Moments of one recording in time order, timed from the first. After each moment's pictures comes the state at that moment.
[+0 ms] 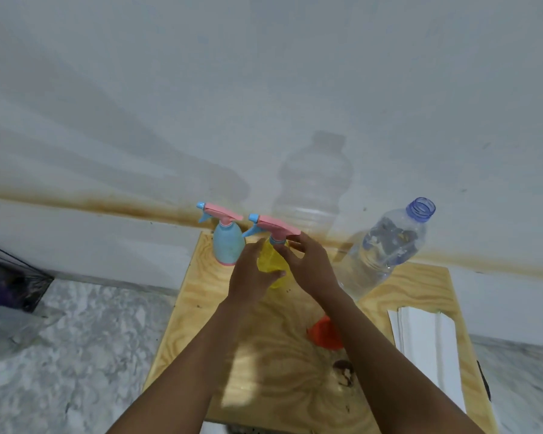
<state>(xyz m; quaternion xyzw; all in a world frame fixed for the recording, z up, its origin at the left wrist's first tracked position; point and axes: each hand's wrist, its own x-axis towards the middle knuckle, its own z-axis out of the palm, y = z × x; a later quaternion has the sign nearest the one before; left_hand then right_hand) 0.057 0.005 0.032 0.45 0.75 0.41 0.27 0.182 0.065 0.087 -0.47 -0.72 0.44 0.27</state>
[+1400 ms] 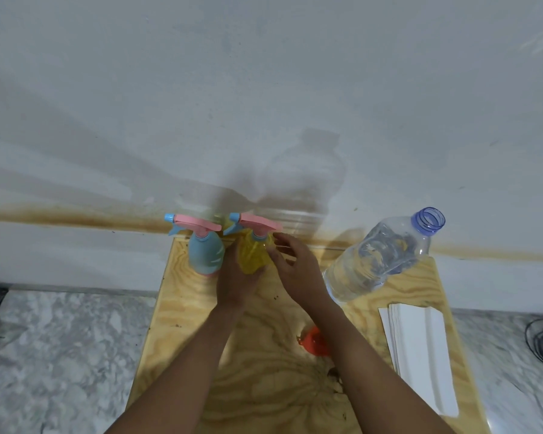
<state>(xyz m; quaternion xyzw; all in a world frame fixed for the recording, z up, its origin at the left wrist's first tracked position) 0.046 0.046 -0.019 0.39 0.76 0.43 0.29 0.173 0.085 0.063 -0.51 -0.67 0.45 0.29</state>
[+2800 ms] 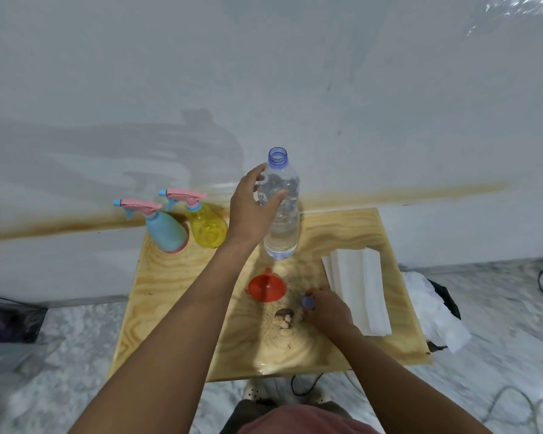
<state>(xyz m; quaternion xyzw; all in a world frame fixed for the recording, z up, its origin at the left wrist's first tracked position) 0.226 0.057 0.160 0.48 0.67 0.50 0.26 0.413 -0.001 -0.031 -0.61 -0.72 0.33 -0.02</state>
